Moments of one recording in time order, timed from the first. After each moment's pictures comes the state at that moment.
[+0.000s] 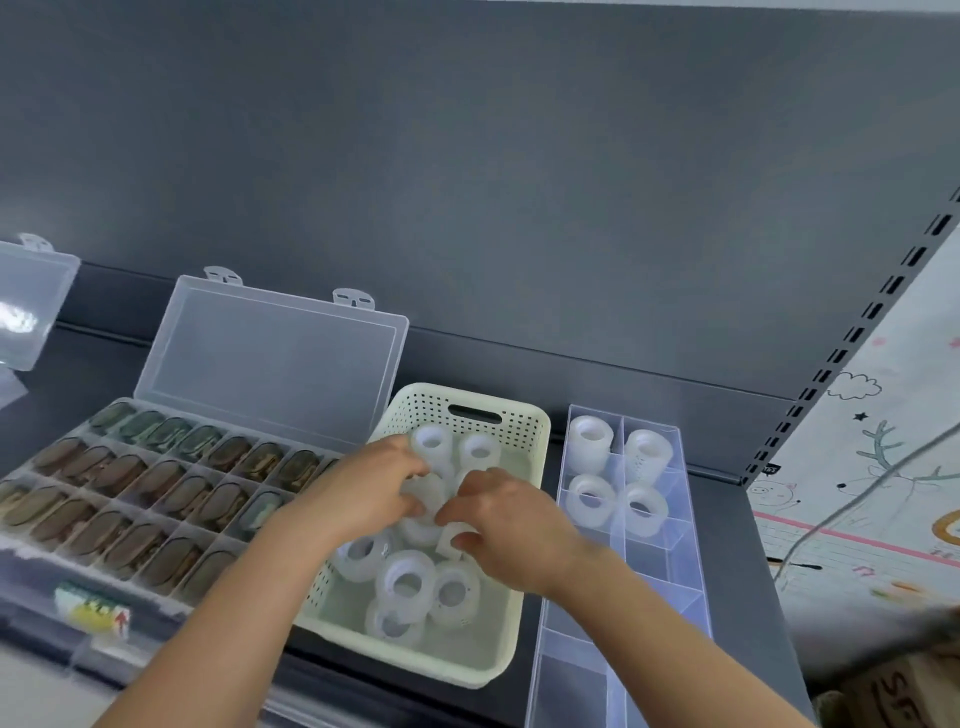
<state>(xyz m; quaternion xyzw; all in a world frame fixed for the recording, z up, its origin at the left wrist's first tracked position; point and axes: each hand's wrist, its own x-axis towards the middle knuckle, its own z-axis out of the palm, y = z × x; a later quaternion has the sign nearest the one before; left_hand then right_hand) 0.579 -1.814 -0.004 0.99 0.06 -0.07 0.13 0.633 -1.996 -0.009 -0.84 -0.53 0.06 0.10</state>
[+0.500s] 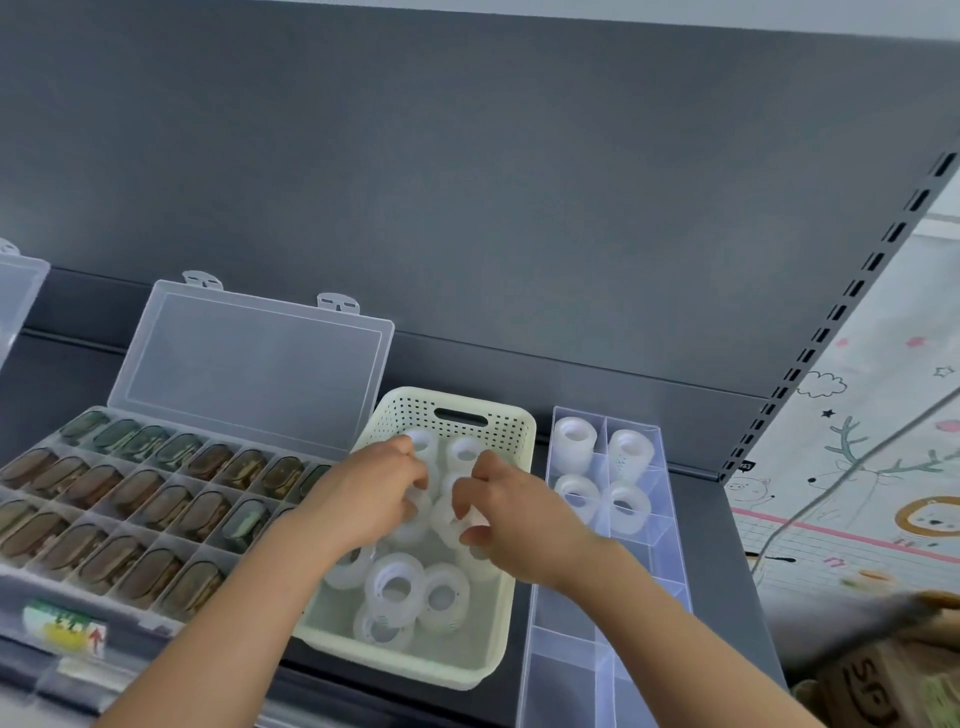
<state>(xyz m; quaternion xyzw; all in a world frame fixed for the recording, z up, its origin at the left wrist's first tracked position) 0.581 -1.821 -0.007 1.00 0.04 -0.02 0.09 0.639 -2.005 -0.001 -0.87 -0.48 0.05 0.12</state>
